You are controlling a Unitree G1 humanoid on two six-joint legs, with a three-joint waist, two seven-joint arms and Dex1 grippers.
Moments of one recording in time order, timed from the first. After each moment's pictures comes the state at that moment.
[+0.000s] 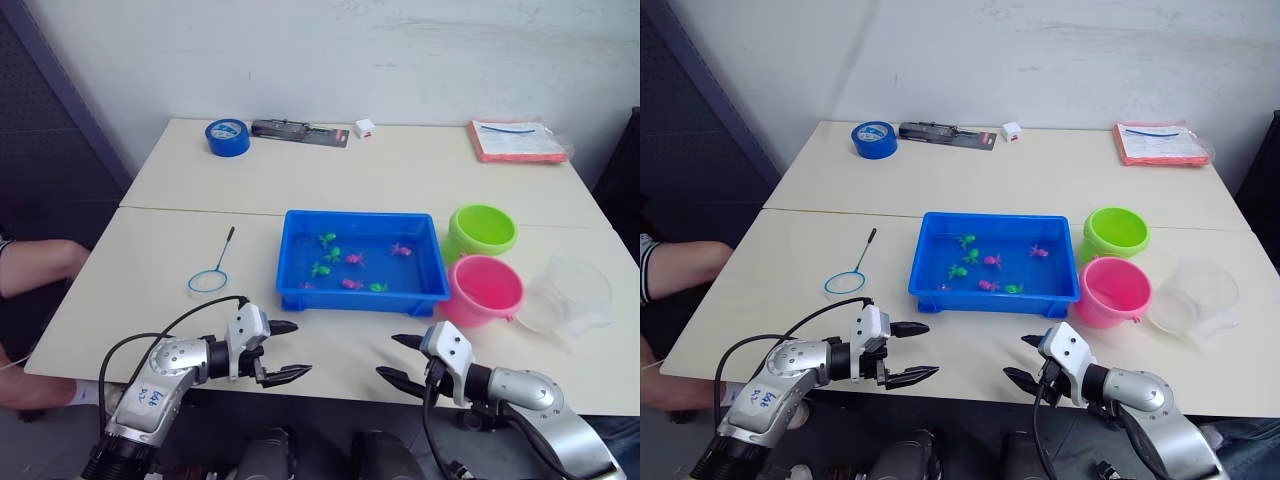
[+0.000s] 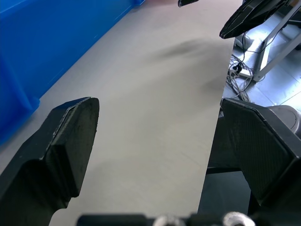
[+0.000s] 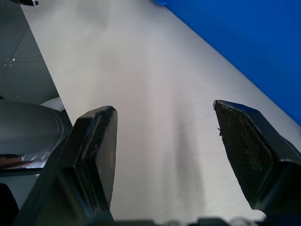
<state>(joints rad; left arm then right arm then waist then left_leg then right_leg) -0.03 0.53 -0.14 -0.15 -0.29 0.29 -0.94 0.19 -0.62 0.10 -0.40 0.27 0.33 0.79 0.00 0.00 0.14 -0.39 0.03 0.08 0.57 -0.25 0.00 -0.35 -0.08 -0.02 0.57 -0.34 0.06</state>
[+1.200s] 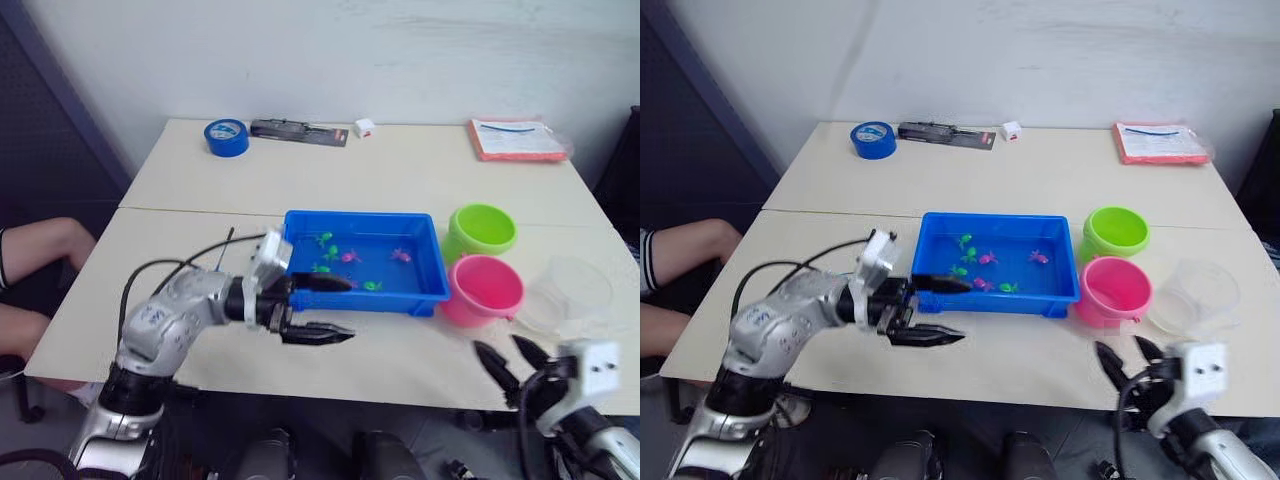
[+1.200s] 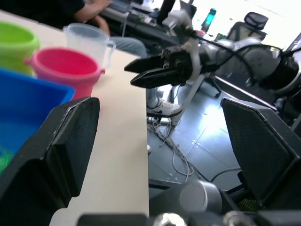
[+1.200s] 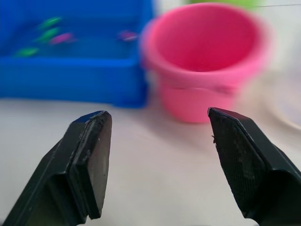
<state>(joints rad) -0.51 0.47 -0.10 -0.27 -0.74 0.76 -1.05 0.60 -0.28 -0.58 -0.76 0.63 0.55 0.32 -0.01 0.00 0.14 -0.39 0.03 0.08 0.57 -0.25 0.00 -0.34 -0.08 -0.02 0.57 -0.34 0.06</state>
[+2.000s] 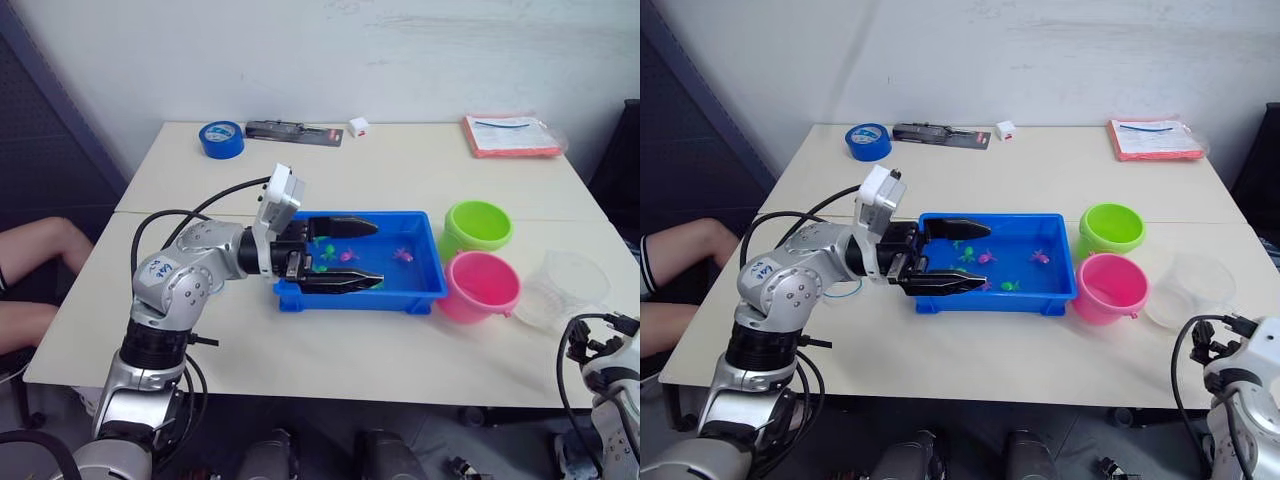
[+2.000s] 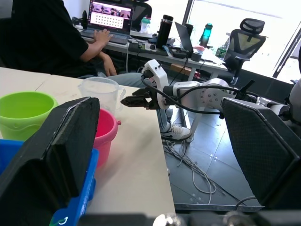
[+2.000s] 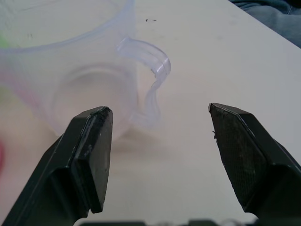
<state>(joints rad) -0.66 0.41 -0.08 -0.21 -0.74 0.74 -1.00 0.13 -0.35 -0.67 -0.23 0.46 0.56 -0.02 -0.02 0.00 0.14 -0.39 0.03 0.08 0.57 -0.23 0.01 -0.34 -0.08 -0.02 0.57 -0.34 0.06</state>
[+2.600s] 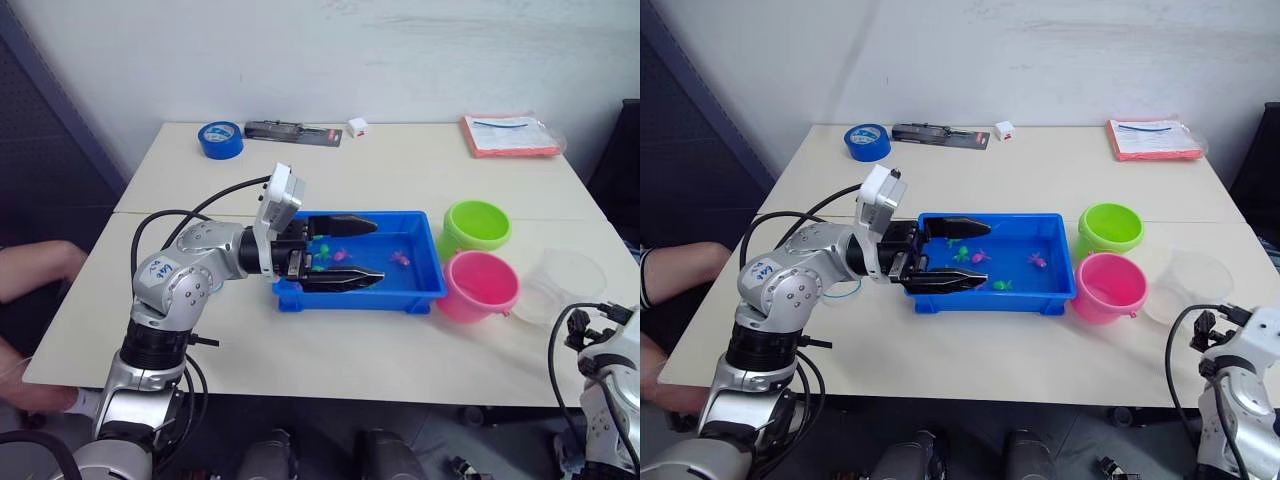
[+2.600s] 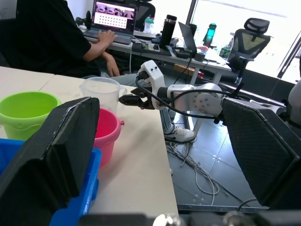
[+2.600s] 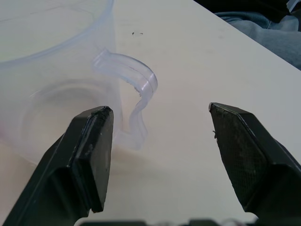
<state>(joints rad) -0.66 0.41 -0.08 -0.22 -0.74 0.74 -0.98 0.02 -0.35 -0.64 -0.05 0.36 0.43 -0.04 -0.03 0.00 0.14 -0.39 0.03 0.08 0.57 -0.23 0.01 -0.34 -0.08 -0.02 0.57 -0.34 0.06</state>
